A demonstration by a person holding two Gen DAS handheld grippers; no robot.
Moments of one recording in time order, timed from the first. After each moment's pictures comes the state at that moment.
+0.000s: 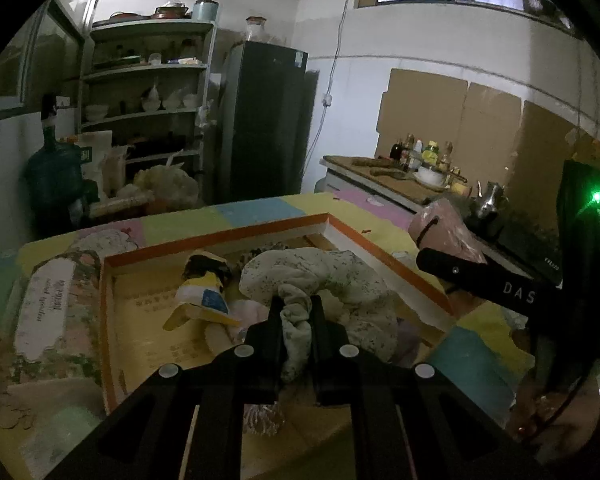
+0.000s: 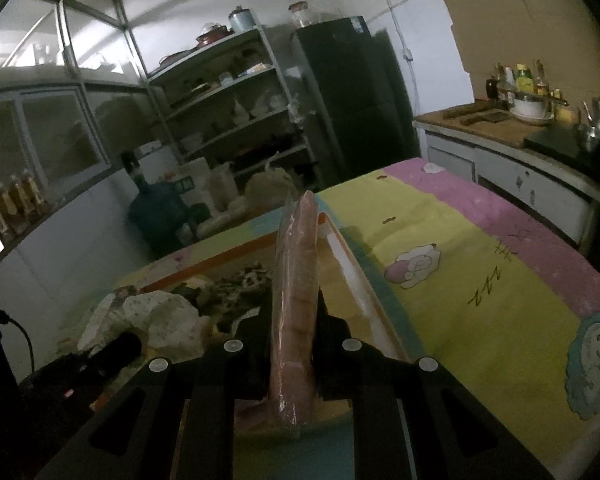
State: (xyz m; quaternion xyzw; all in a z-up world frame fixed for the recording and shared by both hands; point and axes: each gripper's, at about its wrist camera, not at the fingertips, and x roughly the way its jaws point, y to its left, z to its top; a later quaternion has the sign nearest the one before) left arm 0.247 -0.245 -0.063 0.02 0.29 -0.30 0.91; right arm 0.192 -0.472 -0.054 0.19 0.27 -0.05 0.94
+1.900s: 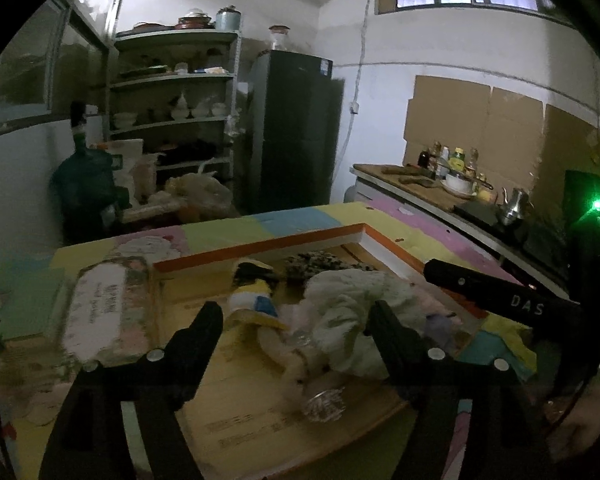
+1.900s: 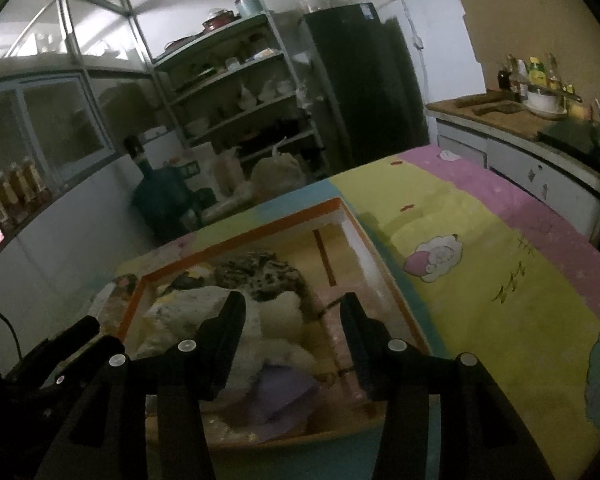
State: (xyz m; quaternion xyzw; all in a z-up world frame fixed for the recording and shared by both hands) left arm 0.238 -0.217 -0.048 0.02 0.27 -0.25 0.93; right arm 0.205 -0.457 -0.055 0.18 0.29 -0.03 0.94
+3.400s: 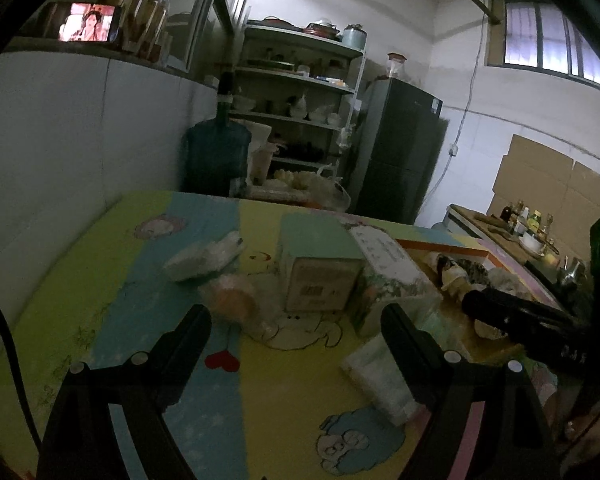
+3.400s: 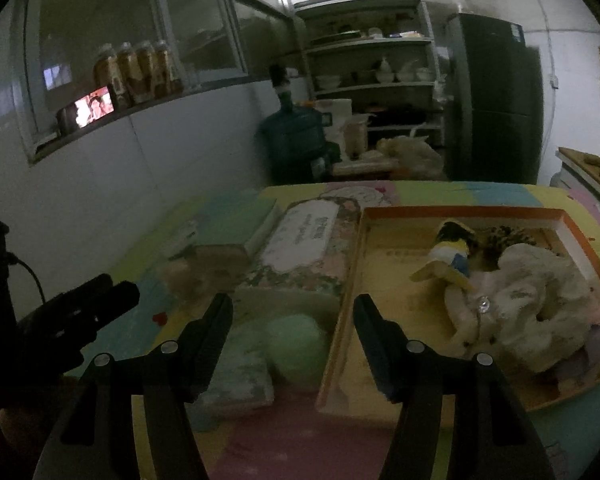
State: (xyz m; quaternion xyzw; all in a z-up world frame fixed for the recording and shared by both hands) left arm 0.201 0.020 -0.058 -0.08 0.27 -0.11 0.95; right arm 0.215 -0.225 -0.049 0.07 0.31 0.15 0.93
